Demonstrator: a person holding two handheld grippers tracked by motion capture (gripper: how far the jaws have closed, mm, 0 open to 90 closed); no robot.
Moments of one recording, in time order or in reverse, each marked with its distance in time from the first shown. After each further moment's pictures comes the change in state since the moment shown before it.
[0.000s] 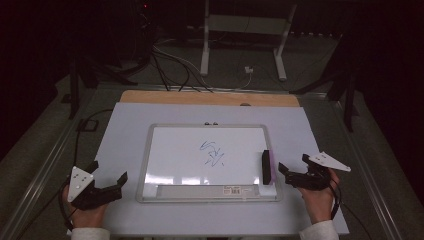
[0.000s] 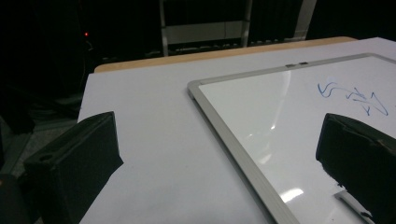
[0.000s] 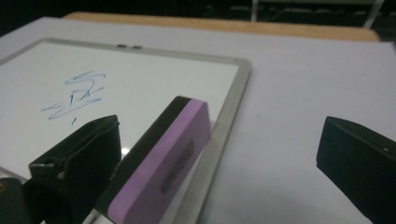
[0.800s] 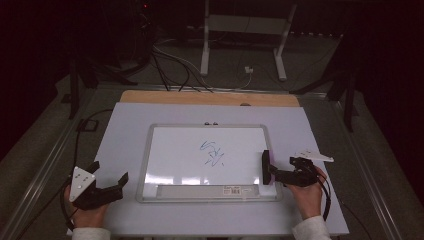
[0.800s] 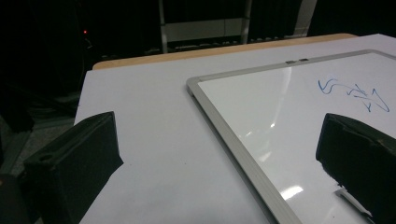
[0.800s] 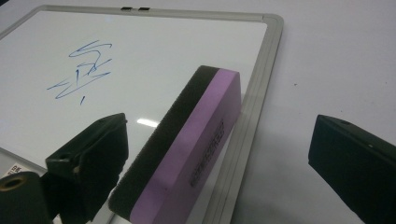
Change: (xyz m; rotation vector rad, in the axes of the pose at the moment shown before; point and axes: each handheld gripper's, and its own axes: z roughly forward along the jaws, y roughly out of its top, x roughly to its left) left arm -0.002 -0.001 0.002 0.005 -0.006 0.002; right arm 0.011 0.001 0.025 0.145 0.037 0.058
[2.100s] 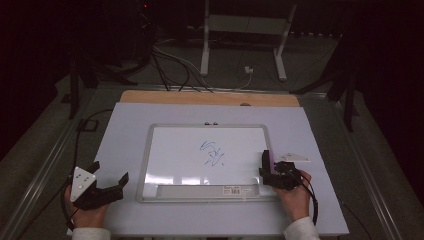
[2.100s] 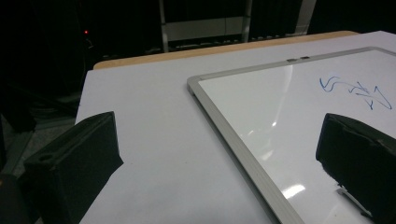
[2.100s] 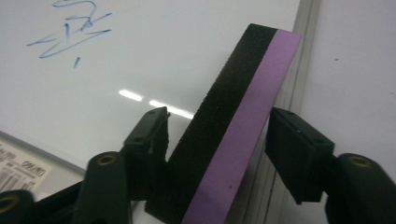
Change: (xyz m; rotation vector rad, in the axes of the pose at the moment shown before) left arm -0.001 0.000 0.000 0.002 0.004 0.010; right arm 0.035 -0.007 0.024 0.120 -0.078 -0.084
